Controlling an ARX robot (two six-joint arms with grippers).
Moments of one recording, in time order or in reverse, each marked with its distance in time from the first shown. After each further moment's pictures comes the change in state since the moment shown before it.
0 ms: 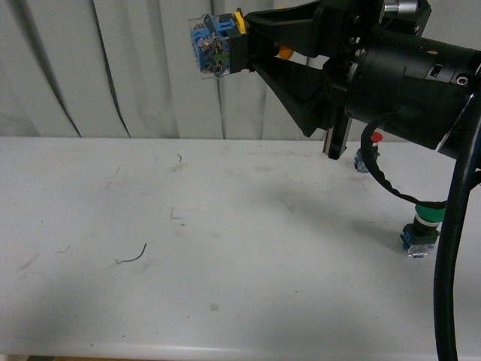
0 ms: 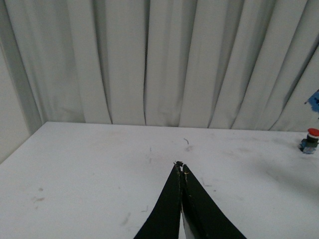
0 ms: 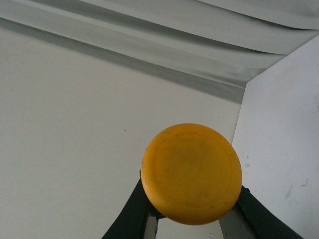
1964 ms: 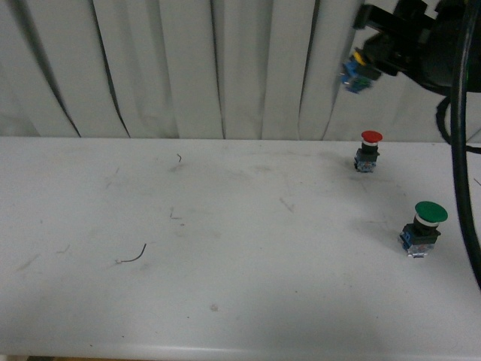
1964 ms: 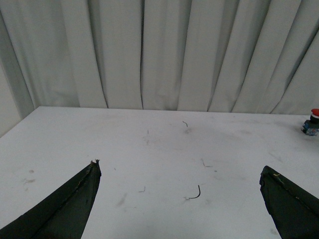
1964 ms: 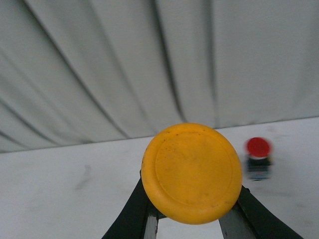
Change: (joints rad) left arm 0.001 -0.121 -0.171 0.028 0.001 0.004; right arm -0.140 -0.099 0.164 -0.616 0.536 -1.022
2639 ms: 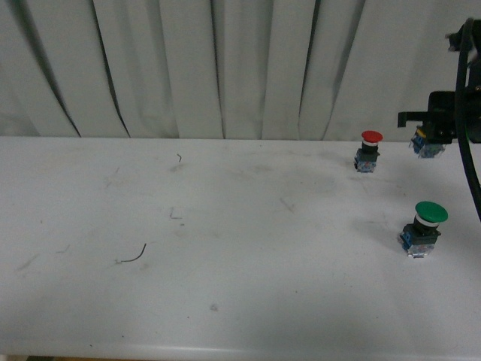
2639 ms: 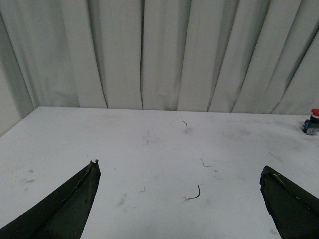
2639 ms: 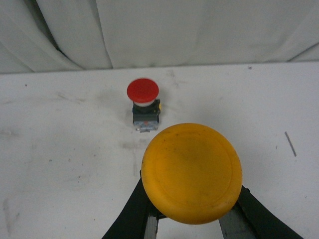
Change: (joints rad) left arm 0.000 0.000 0.000 0.000 0.000 0.000; right arm -0.150 0.196 0.161 -0.264 0.153 -0.322
